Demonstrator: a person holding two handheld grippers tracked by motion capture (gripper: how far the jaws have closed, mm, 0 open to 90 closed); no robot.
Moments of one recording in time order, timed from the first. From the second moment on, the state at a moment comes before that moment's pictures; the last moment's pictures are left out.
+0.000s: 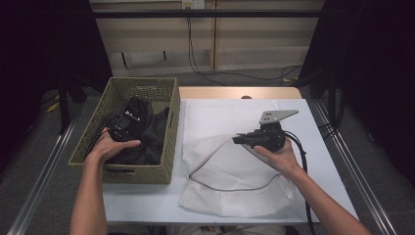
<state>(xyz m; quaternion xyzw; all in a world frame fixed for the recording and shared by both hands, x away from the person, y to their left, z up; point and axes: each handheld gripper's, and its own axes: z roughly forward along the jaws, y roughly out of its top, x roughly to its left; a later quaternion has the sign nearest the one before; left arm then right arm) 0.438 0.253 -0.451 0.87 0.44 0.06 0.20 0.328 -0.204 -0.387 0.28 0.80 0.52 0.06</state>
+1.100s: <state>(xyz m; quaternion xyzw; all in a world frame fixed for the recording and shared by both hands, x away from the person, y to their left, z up) 0.443 0.248 -0.427 0.89 0.42 0.06 0.15 0.329 -0.204 -0.385 0.28 0.80 0.52 0.07</state>
